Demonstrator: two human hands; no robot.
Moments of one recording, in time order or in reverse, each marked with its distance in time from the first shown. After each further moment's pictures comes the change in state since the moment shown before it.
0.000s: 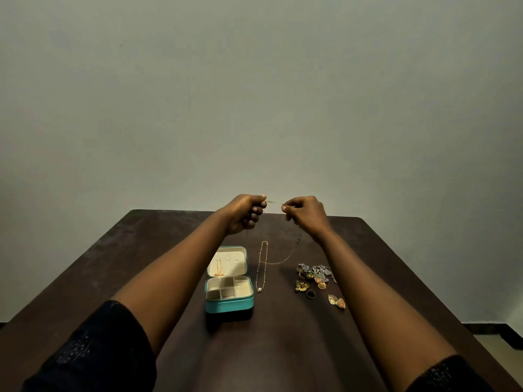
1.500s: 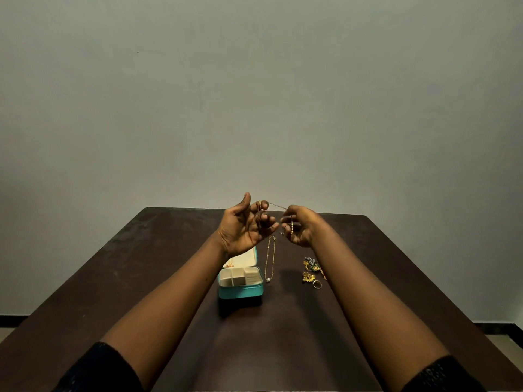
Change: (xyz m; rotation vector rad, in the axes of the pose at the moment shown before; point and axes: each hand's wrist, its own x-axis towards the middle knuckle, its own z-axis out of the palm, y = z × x) left_hand -0.058 -0.041 0.003 -0.684 -0.264 0.176; right_hand -0.027 -0.023 0.021 0.712 -0.190 0.749
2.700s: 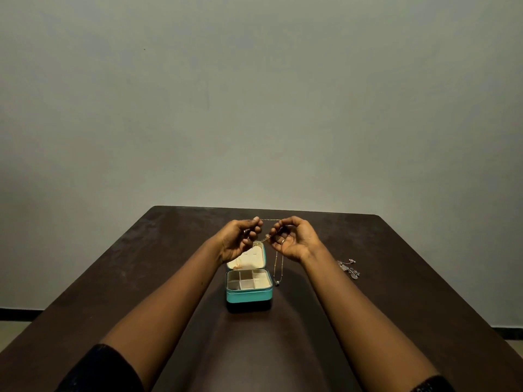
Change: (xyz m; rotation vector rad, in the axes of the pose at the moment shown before) left_hand 0.005 0.003 -0.044 0.202 0.335 -0.140; right_hand 0.026 0.037 0.021 0.544 -0.261 0.049
